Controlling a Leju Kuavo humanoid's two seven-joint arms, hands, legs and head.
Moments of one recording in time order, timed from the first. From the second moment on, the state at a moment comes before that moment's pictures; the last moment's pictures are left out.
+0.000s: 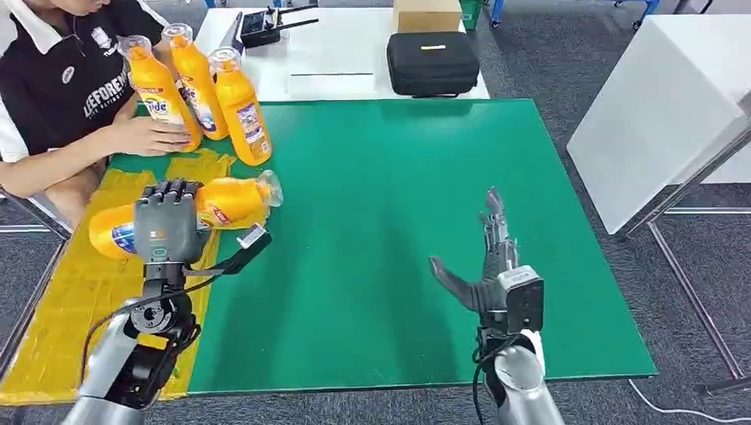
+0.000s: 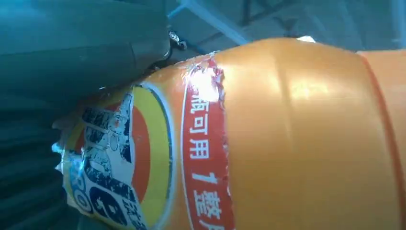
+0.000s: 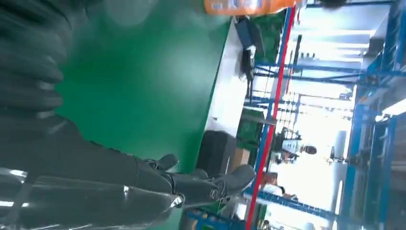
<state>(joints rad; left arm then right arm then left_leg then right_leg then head) -0.37 0.09 -0.29 -1.19 -1.53 0.70 0.22 -0.05 0.05 0.19 -1.53 0.03 -0.15 -0.47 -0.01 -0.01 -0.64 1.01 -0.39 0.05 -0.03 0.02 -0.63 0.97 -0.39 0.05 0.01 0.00</state>
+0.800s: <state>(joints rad) -0.60 0.14 -0.49 -0.52 -1.53 0.62 0.18 0.01 0.06 0.15 -1.56 0.08 -0.10 -0.46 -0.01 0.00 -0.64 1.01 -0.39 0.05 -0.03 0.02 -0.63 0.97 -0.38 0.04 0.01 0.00</state>
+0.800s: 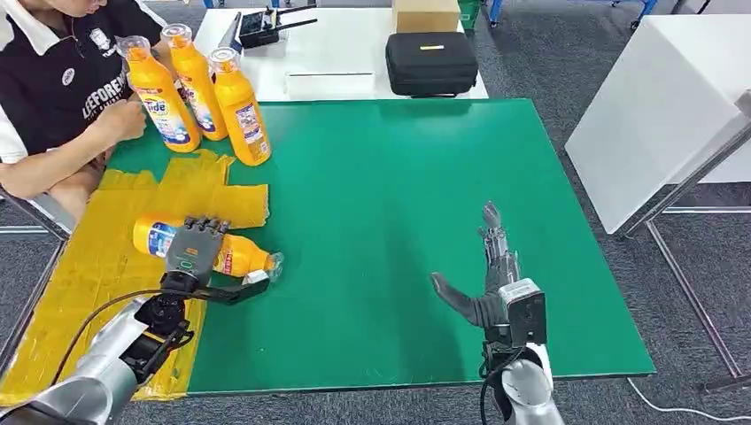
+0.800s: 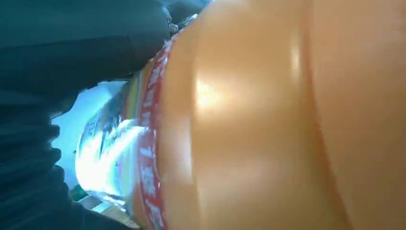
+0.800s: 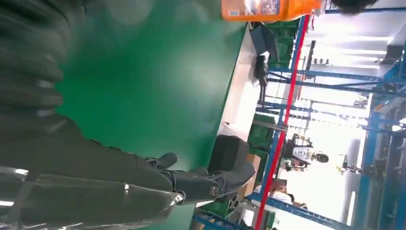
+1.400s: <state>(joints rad) -0.58 0.07 -0.30 -0.50 -1.34 0.69 -0.04 0.01 0.07 0.15 -1.56 0.09 -0.12 -0.44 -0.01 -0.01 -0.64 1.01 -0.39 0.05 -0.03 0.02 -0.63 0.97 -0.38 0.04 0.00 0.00</state>
